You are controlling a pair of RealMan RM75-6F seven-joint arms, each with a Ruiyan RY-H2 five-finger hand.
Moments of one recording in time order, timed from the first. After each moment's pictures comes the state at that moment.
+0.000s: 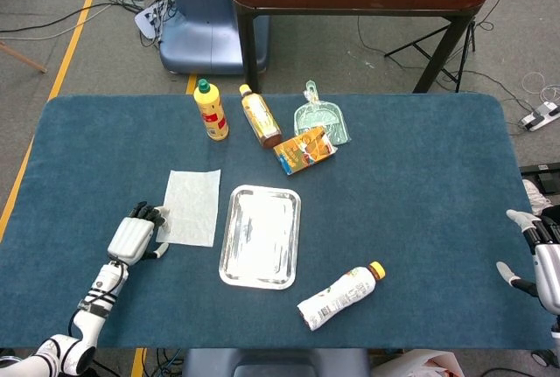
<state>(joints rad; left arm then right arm) -0.46 -1.70 -0.05 -0.93 1.47 1.14 -0.09 0.00 -0.96 0.07 -1.80 -1.46 1.54 -0.14</state>
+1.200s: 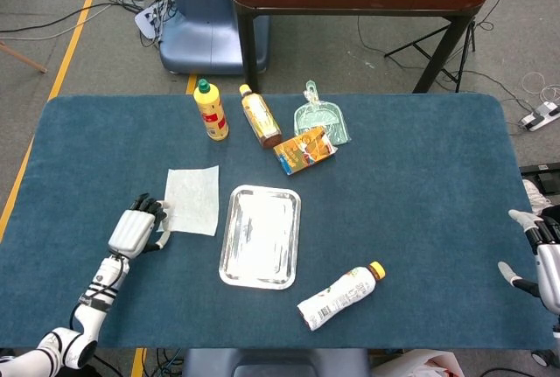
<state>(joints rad) -0.49 -1.68 -0.07 -0.94 1.48 1.17 -0.14 0.00 -0.96 0.07 -1.80 -1.46 1.54 -0.14</state>
